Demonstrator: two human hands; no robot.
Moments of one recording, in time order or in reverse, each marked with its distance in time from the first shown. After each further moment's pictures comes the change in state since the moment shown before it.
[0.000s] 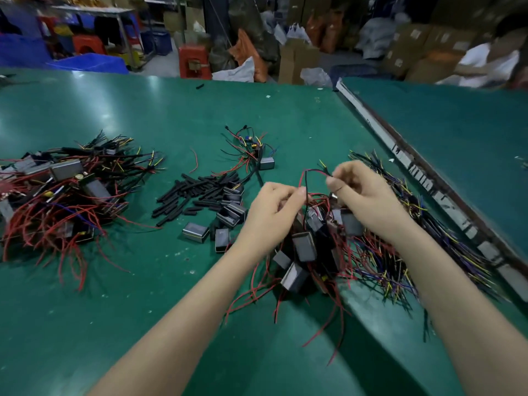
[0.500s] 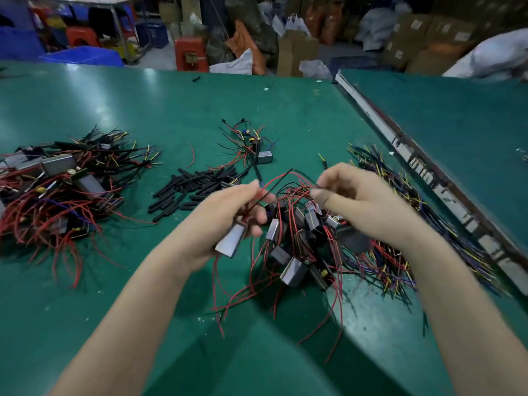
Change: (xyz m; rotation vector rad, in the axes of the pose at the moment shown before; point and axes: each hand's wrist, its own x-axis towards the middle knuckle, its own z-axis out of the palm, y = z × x) left_hand -0.026 0.019 -0.062 -0.588 -0.246 -0.359; right_hand -0.018 -0.022 -0.005 -0.017 -0.192 0.008
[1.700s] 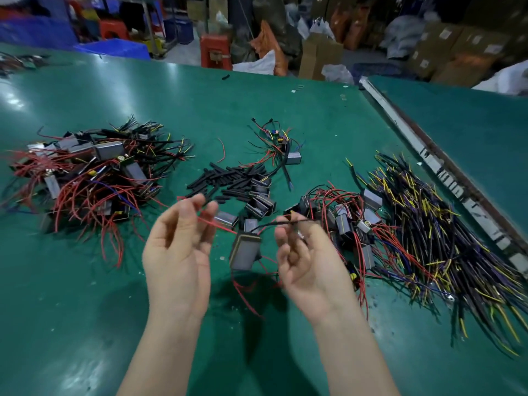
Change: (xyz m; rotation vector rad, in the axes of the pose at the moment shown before) left_hand -0.068 -0.031 -0.038 -0.630 0.681 0.481; right_hand -0.029 -0.064 0.136 1.523 0.277 0.682
